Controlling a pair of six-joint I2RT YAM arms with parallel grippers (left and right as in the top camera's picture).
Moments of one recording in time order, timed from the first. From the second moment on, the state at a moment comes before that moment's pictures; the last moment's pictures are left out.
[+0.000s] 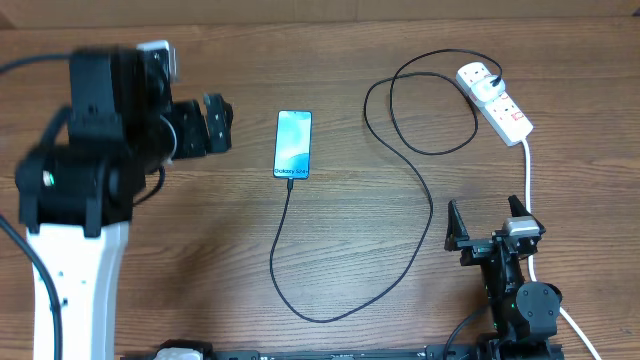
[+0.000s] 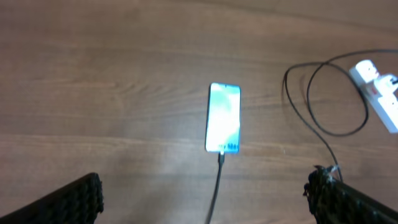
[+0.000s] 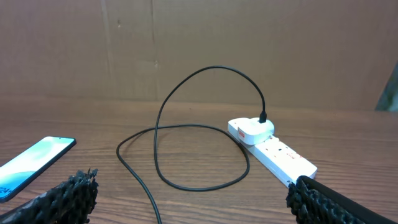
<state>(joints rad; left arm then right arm) -0.10 1.30 1.67 -1.17 0.06 -0.23 0.05 0.01 0.02 -0.04 -0.03 -0.01</state>
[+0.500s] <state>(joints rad) -0.06 0.76 0.96 -0.70 0.06 -0.23 0.05 0.01 0.02 -0.03 -0.03 -0.01</state>
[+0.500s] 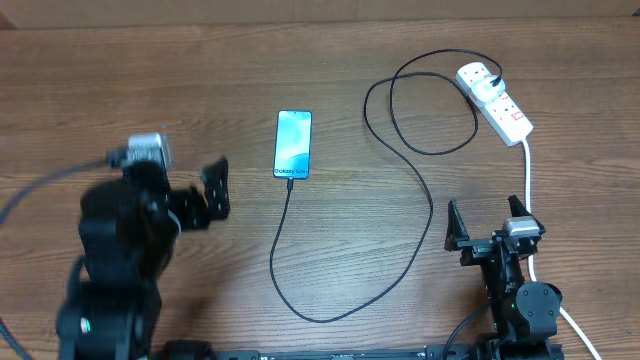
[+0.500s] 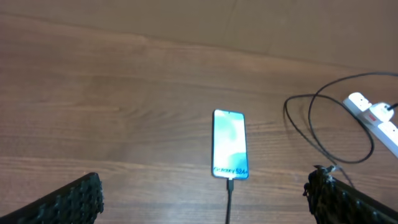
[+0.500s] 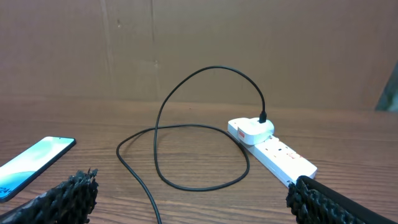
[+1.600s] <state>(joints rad) -0.06 0.07 0.20 -0.19 0.02 -0.23 0.05 0.01 0.02 -0.04 -0.03 -0.01</state>
